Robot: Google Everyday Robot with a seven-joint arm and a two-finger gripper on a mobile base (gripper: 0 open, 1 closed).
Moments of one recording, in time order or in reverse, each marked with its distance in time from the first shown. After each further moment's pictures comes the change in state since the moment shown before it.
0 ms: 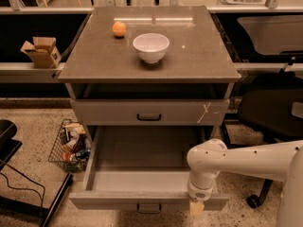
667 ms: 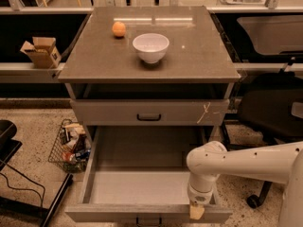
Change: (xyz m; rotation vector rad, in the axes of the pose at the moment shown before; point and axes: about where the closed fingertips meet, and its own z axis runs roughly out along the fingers) arm -0.002 0.010 -0.001 -0.013 0.006 0.001
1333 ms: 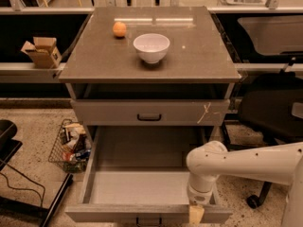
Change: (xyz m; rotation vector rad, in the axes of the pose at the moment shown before) arm 0.001 0.001 -0.003 0.020 -0.005 0.002
